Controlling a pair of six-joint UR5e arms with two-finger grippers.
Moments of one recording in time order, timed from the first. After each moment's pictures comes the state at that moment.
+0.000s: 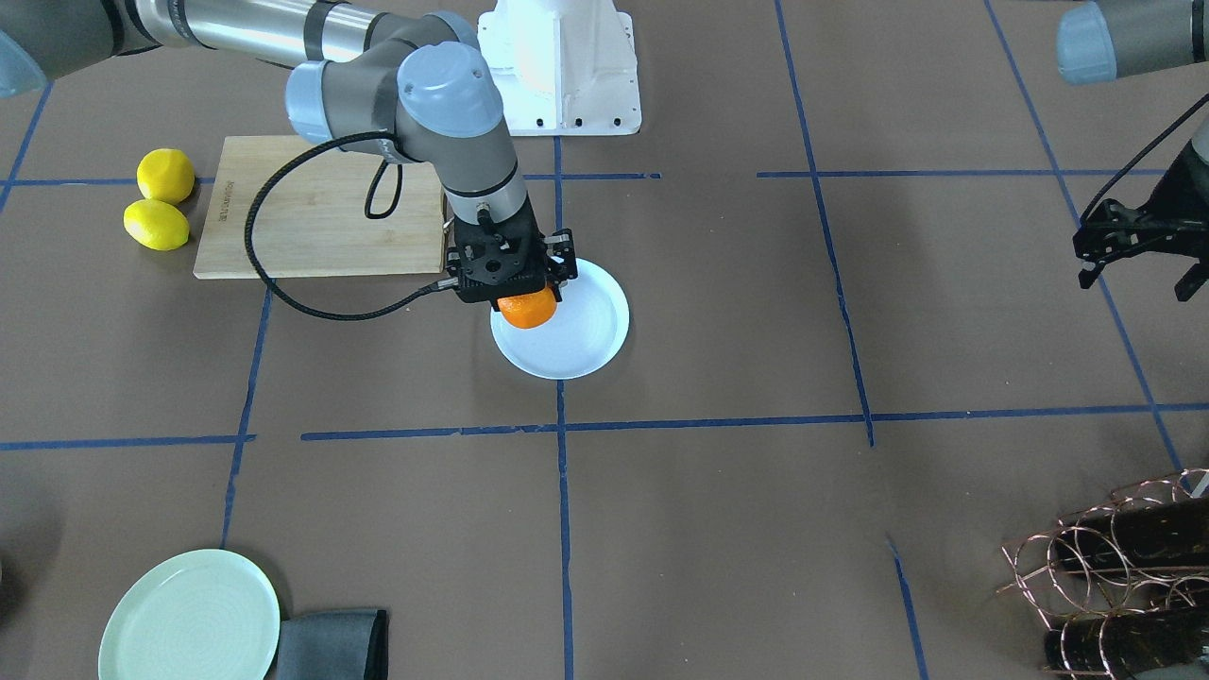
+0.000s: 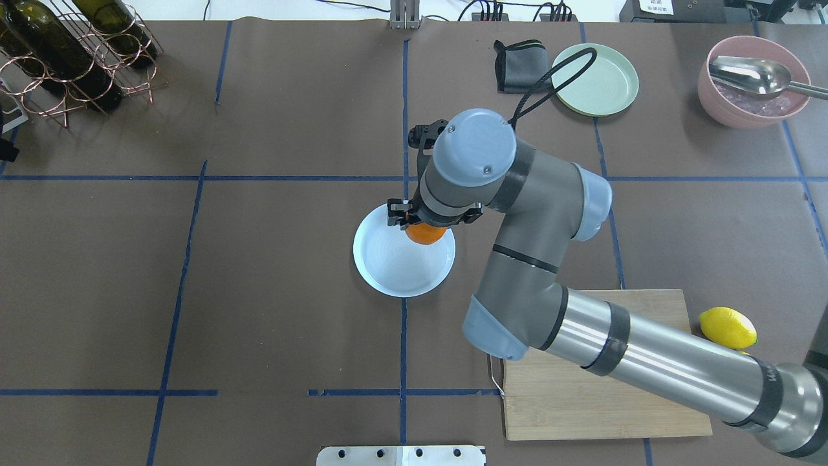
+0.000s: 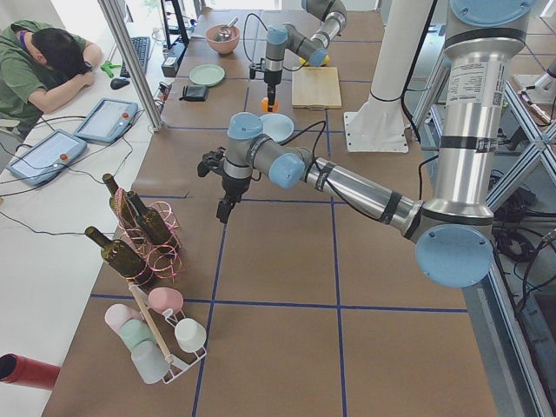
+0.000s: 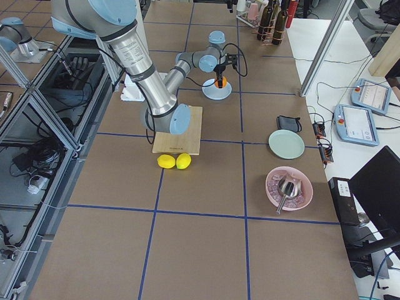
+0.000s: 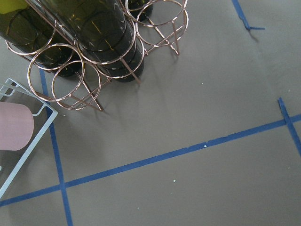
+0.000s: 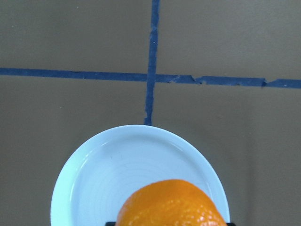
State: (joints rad) left arm -1.21 -1.60 -1.91 -1.72 -2.08 -0.26; right arm 0.52 -0.81 1.56 -1.45 1.84 1.16
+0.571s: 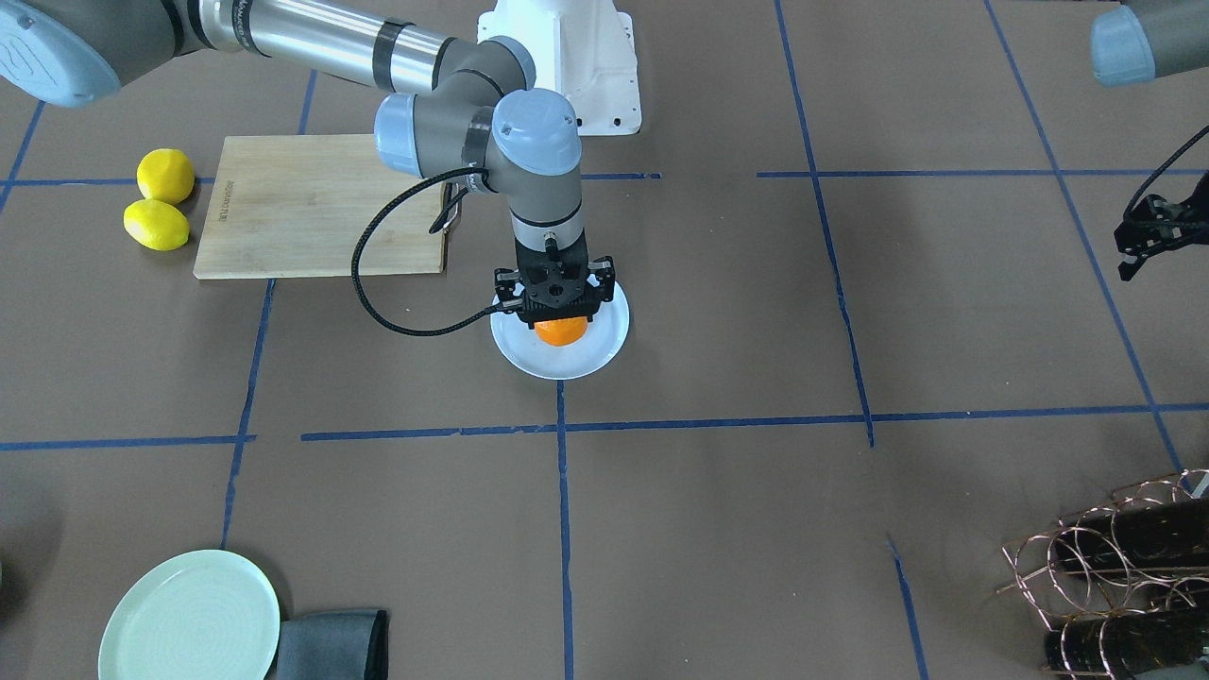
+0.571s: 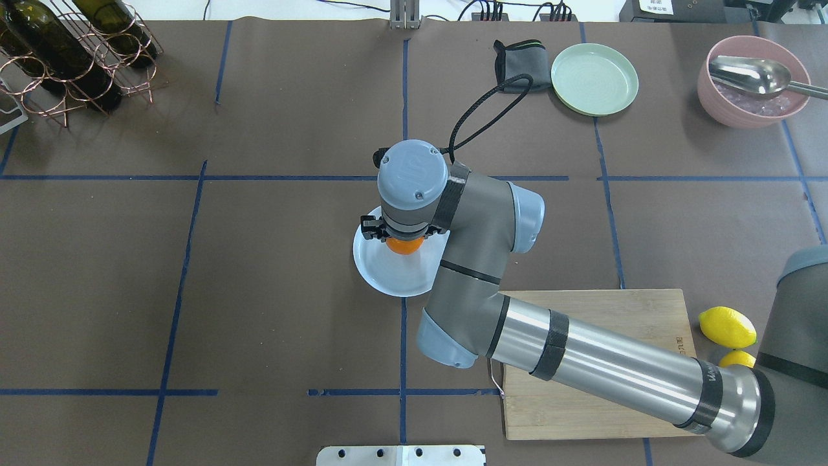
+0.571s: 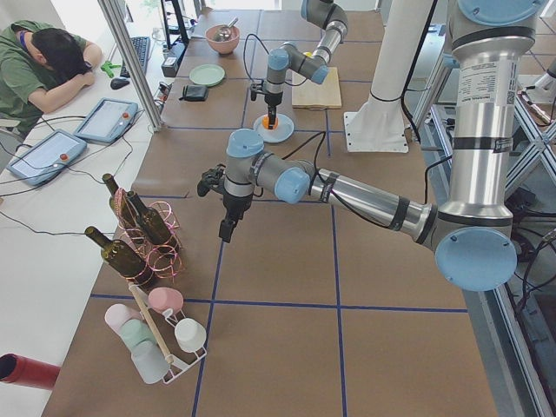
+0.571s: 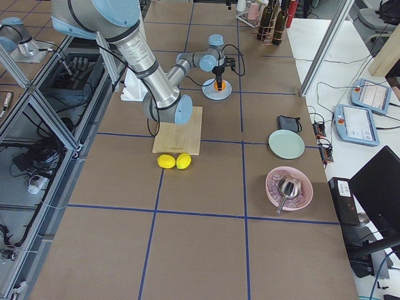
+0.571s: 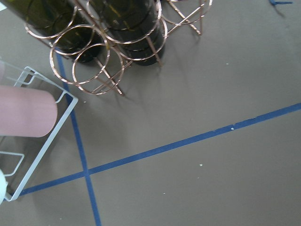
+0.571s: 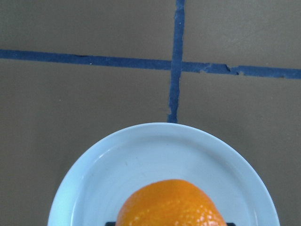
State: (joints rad) left arm -1.27 -1.55 -1.88 -1.73 -2.10 -0.24; right arm 0.48 -0.72 1.40 -1.44 1.79 1.16
